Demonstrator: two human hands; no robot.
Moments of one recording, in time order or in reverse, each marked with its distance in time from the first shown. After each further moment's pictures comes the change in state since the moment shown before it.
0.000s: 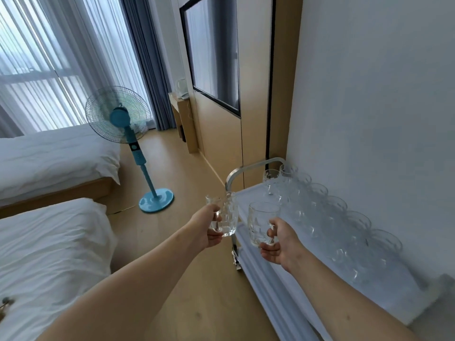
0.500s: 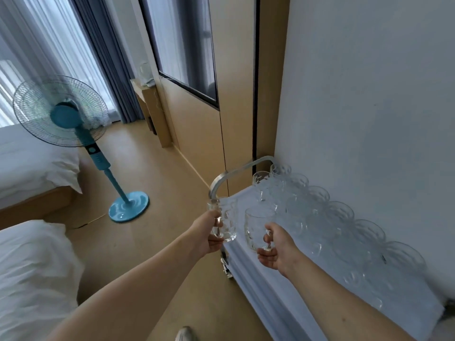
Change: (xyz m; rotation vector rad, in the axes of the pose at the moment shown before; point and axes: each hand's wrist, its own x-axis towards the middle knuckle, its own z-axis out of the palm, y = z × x) left_hand 0.157 0.061 0.042 0.085 -0.114 -0.093; right_hand 0.135 -0.048 0.032 0.096 0.127 0.091
